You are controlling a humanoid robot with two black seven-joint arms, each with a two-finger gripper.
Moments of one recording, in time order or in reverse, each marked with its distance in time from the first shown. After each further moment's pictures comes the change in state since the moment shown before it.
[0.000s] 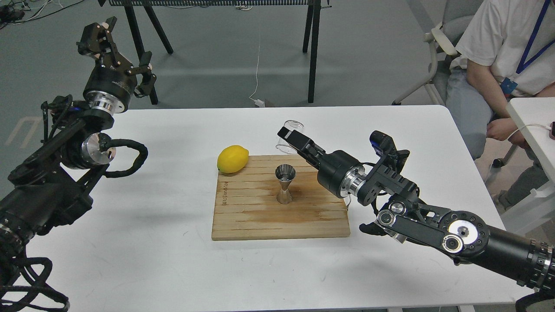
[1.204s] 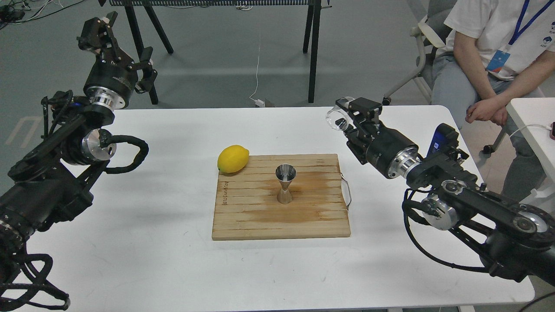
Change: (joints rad) left arm -0.017 -0.001 0.004 0.000 0.000 0.000 0.003; right arm -0.209 -0.179 0.383 0.153 0.513 0.053 0.002
